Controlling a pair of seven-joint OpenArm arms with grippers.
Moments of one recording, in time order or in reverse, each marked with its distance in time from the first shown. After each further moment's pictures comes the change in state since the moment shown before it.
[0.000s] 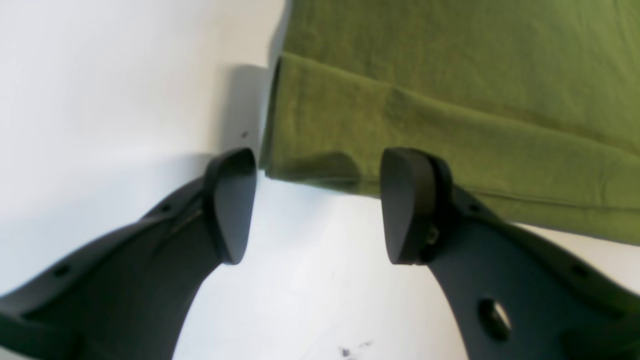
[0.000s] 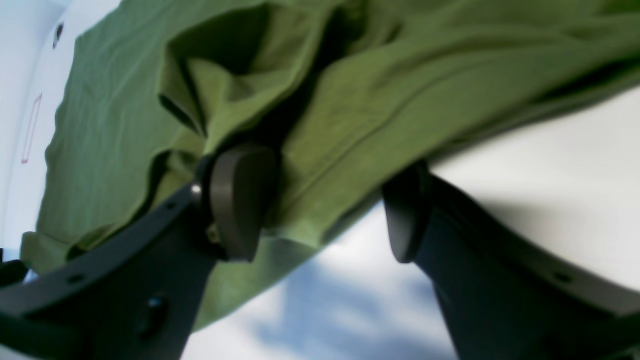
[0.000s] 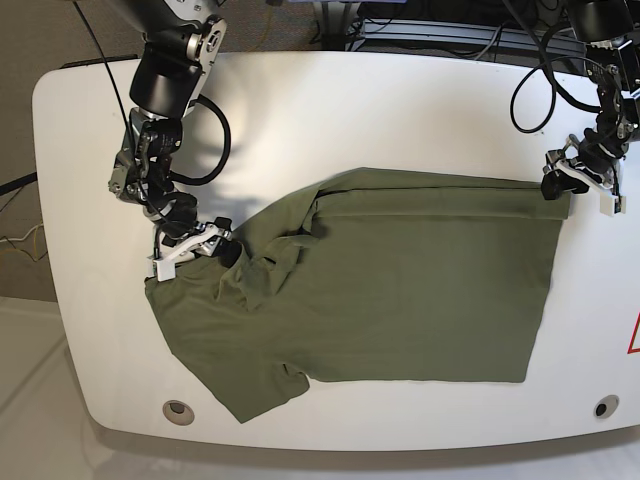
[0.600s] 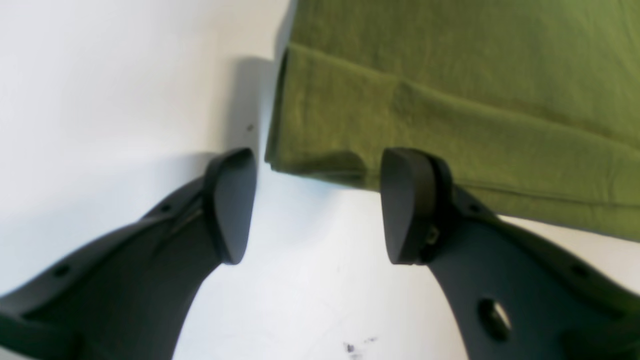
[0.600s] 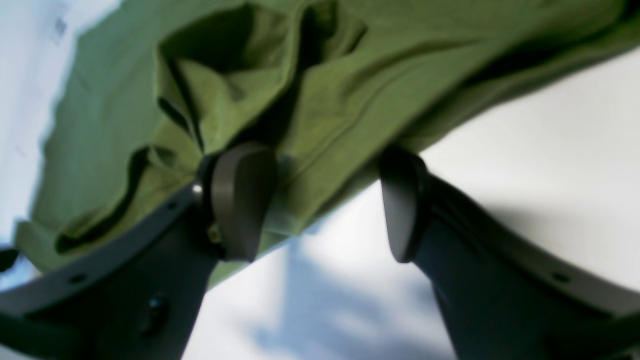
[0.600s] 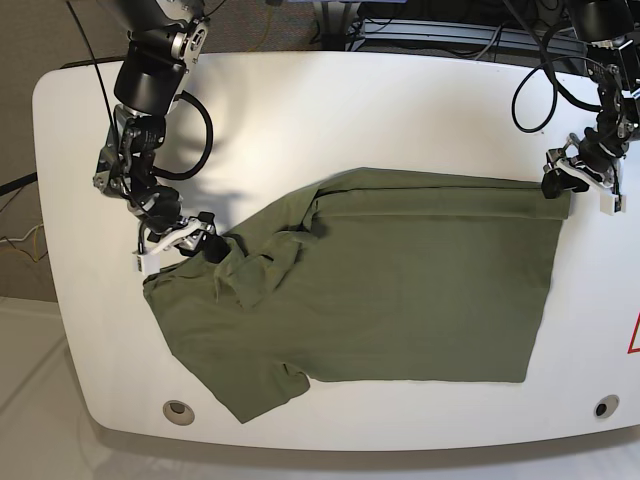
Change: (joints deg) left arm 0.1 -0.3 0.1 -0.4 0.0 0.0 0.0; right arm -0.4 4.2 -0.9 -1.9 1.8 1.0 -0.5
